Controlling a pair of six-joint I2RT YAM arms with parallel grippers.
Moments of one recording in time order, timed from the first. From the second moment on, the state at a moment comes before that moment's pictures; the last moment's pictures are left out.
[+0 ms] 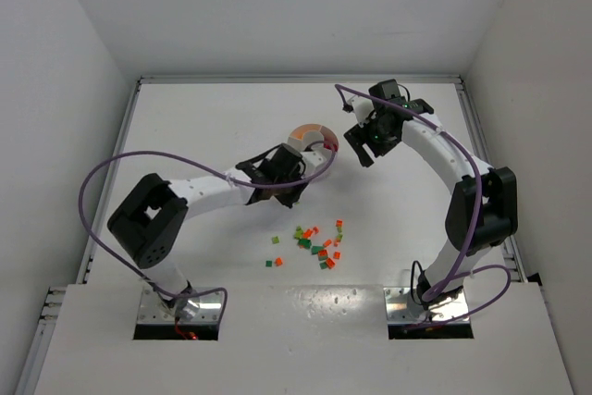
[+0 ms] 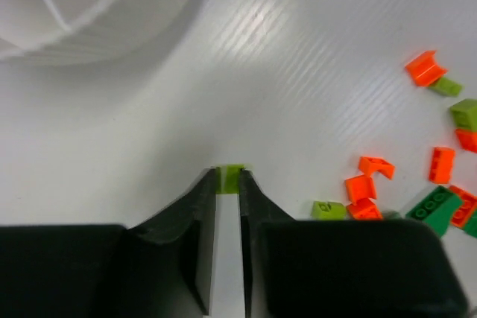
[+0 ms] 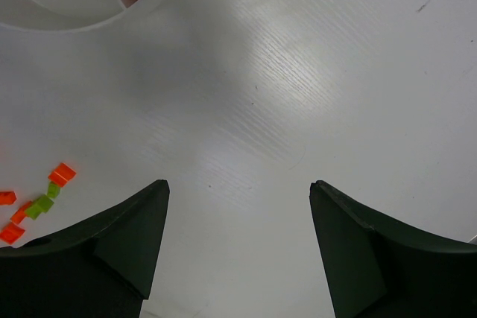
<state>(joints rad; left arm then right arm) -0.76 1.68 1.00 -0.20 0.05 0.04 0.29 1.70 1.38 -0.81 -0.05 -0.38</state>
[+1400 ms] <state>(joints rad) -0.42 1.49 1.38 -0.40 0.03 -0.11 0.69 1.78 1.15 -0.77 -0.20 -0.38</state>
